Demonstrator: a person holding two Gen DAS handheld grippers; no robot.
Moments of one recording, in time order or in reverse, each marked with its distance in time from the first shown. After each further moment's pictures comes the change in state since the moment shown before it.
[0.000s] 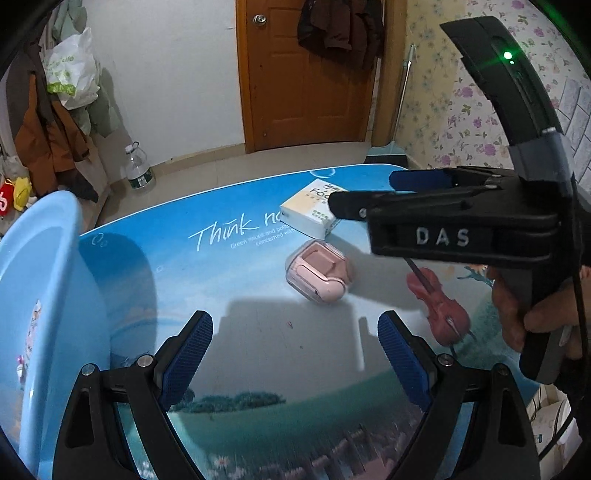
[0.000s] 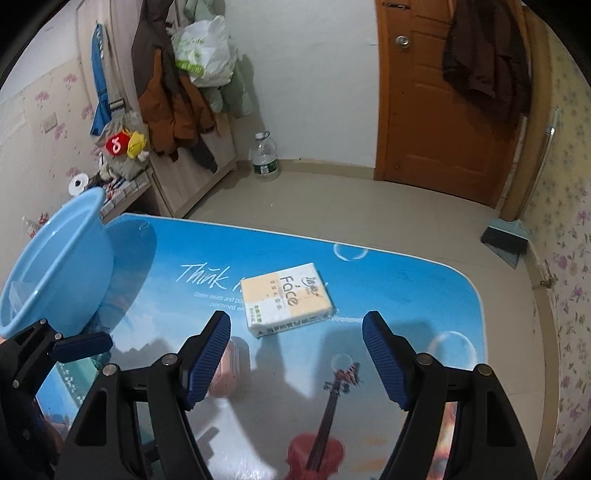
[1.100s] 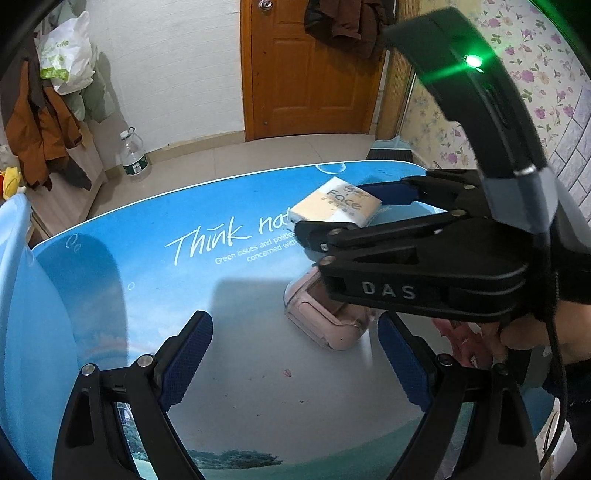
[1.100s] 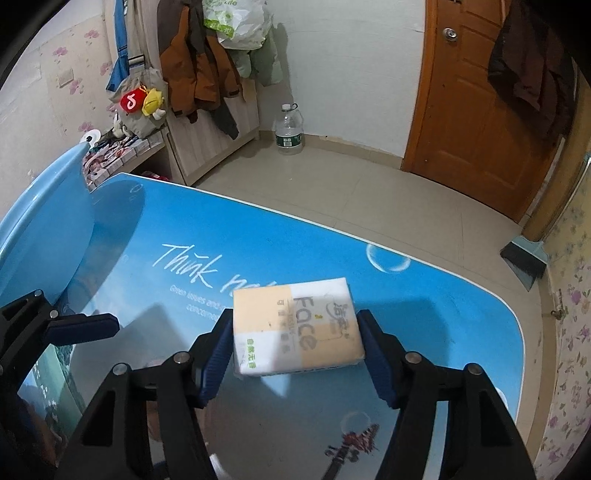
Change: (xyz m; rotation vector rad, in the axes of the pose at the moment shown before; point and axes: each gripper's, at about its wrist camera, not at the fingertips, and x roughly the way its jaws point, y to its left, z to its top) left arm 0.040 0.003 0.022 -0.033 0.046 -0.016; right arm 0.053 -0.002 0.015 -0.113 0.085 0.040
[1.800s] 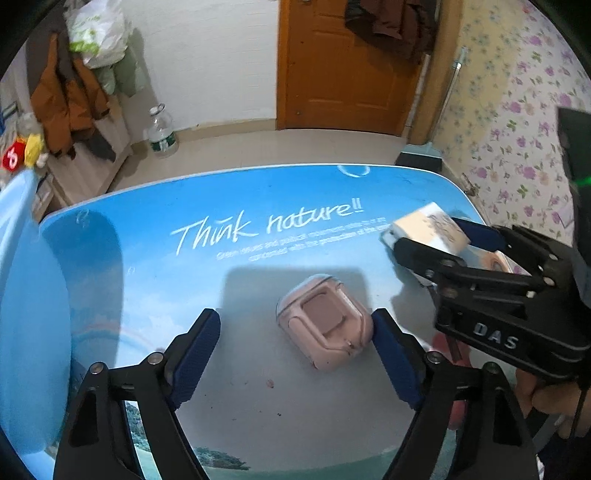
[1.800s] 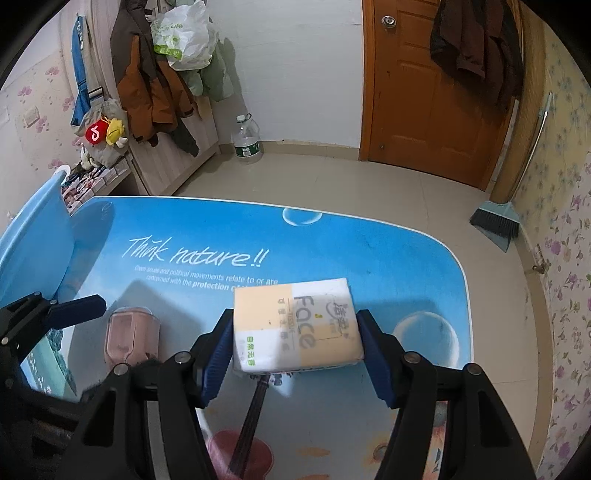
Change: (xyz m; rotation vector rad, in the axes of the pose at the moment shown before) left arm 0.010 -0.006 0.008 -0.144 0.040 0.082; right arm -0.037 -0.044 -0.041 0.144 -0.030 -0.080
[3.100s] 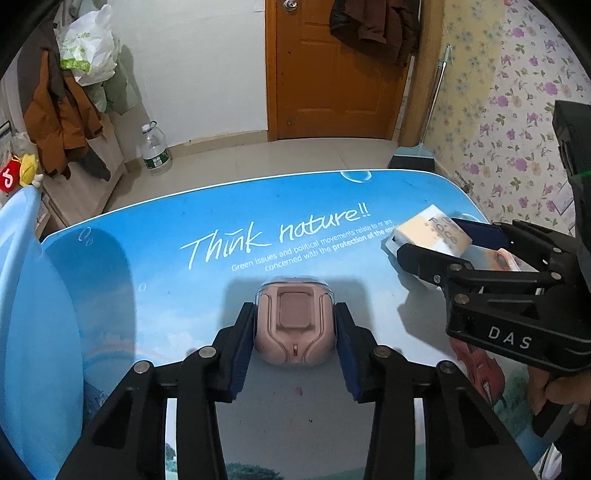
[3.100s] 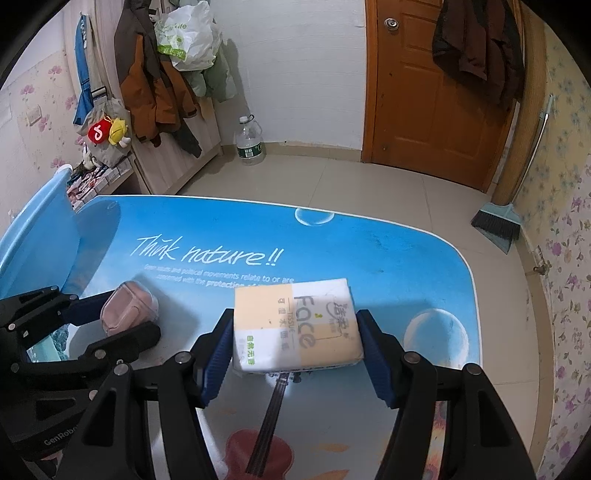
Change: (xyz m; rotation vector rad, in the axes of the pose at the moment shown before) left arm -0.003 0.009 0.002 0.080 -0.047 -0.009; right arm 0.004 0.015 0.006 -0.001 -0.003 -0.003
